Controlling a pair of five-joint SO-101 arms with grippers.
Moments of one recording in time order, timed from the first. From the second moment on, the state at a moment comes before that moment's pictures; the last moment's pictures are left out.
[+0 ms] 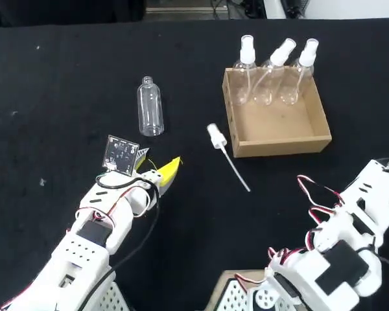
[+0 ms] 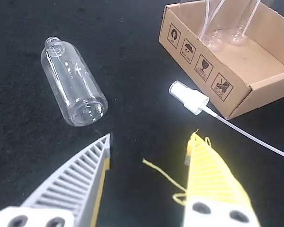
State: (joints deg) left arm 17.3 -62.5 89.8 2.4 3.1; right arm 51.5 -7.0 64.5 -25.9 10.8
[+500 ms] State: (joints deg) left arm 17.3 -62.5 89.8 2.4 3.1; right arm 49.8 -6.9 63.2 -26.1 10.8
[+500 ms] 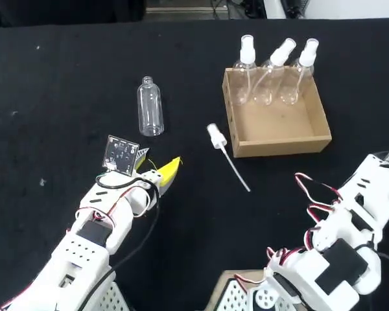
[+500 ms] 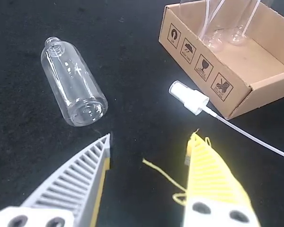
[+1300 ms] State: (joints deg) left arm 17.3 -62.5 89.8 2.4 3.1; right arm 49.8 -6.9 62.3 -26.1 10.8
